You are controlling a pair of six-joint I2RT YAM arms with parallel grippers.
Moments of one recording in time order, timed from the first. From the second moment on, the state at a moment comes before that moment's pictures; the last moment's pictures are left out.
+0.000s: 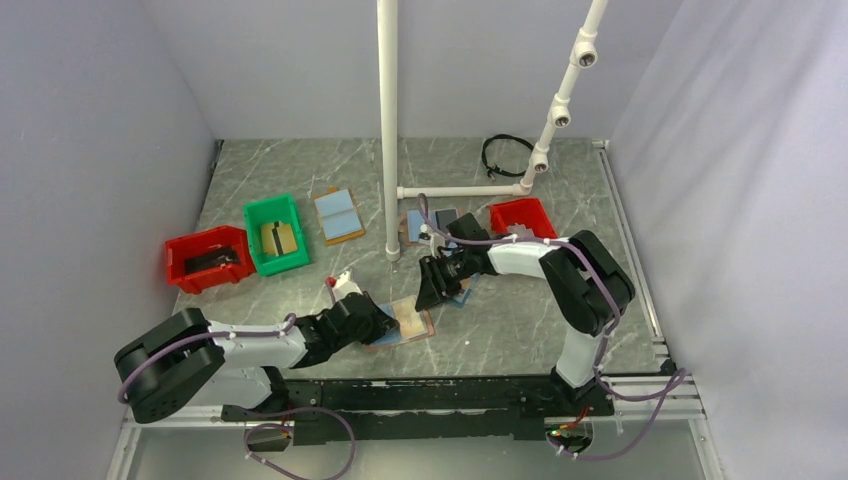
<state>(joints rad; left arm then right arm) -0.96 1.24 0.26 0.29 -0.21 -1.31 0.60 1.80 0.93 -0.18 -0.82 0.26</state>
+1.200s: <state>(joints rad) -0.94 1.20 0.27 0.37 -0.05 -1.16 0.62 1.85 0.93 -0.11 -1.03 0.35</state>
